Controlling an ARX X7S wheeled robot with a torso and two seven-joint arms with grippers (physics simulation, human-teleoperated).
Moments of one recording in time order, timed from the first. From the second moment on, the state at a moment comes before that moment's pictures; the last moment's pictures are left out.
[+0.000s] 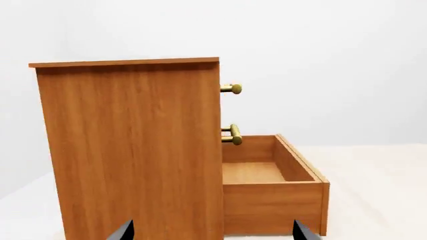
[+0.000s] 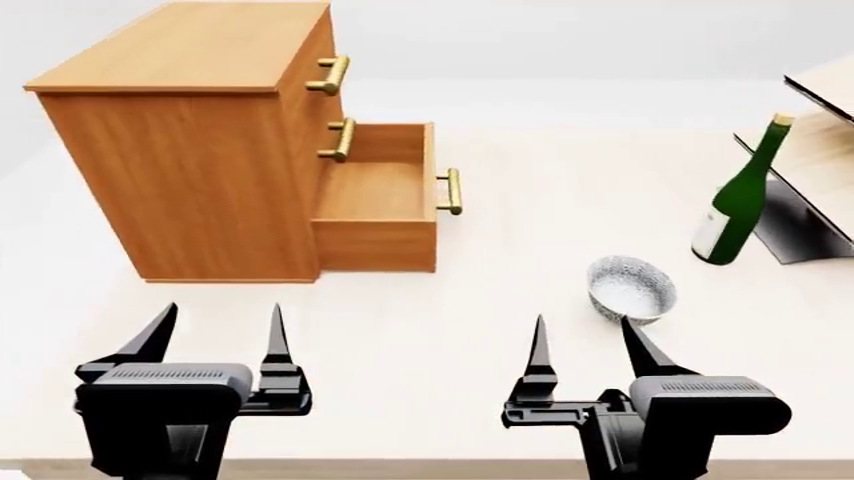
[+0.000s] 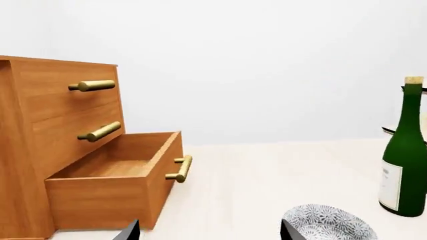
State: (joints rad) left arm 0.06 -0.25 0.03 0.68 -0.23 -0.44 -0.20; right arm -0.07 0.18 -0.13 -0.56 0.22 0.30 0.20
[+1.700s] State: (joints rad) left arm 0.06 -0.30 0.03 0.74 -0.29 -0.45 -0.25; right arm -0.07 0.25 -0.17 -0.57 0.31 0.15 0.27
